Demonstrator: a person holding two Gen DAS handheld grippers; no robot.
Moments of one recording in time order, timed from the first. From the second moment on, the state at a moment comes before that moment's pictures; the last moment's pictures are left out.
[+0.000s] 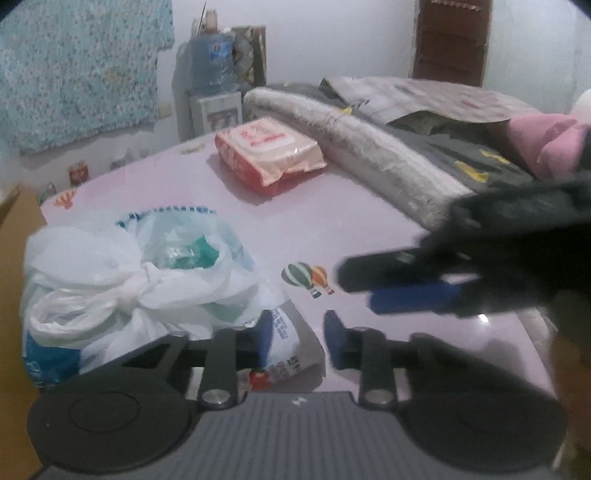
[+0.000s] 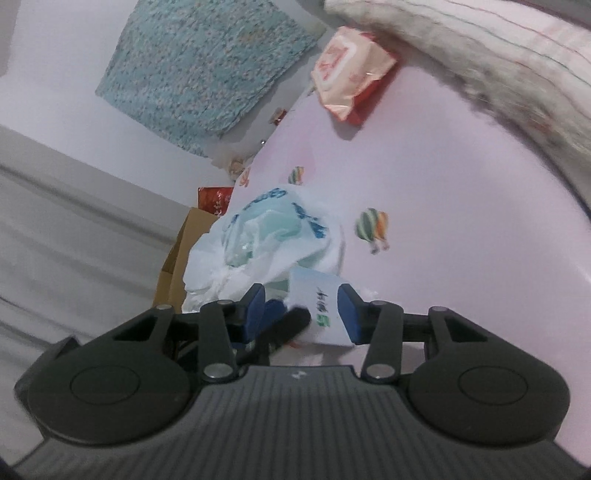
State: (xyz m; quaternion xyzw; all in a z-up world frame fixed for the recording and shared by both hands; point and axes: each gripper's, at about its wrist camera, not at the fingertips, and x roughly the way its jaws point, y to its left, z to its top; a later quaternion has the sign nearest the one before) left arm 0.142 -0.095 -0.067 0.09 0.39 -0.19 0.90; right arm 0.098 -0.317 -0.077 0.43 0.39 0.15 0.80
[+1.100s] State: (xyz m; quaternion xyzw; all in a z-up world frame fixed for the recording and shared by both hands) left arm 0.153 -0.024 -0.050 -0.02 0.39 -0.16 0.91; right arm 0.149 -0.265 -0.136 0.54 0.44 0.16 0.70
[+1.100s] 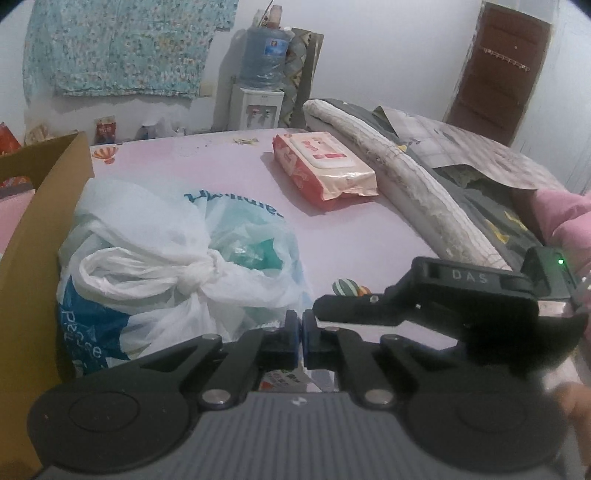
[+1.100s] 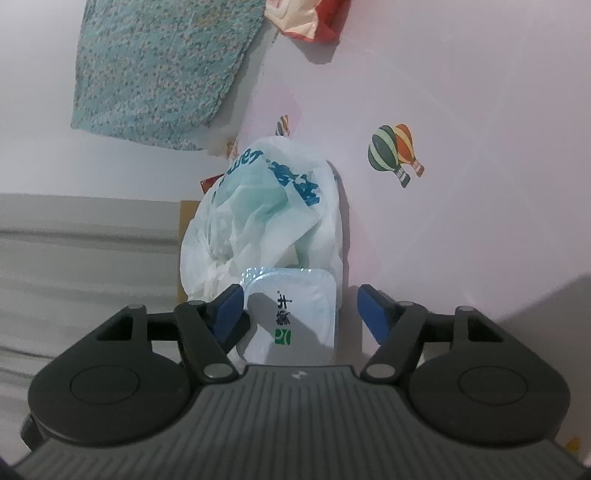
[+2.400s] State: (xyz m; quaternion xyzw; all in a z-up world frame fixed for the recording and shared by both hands) left arm 0.081 0.003 -0.057 -0.08 0.43 -0.19 0.88; right arm 0.093 -0.253 -0.078 0.45 0.46 0.21 0.73
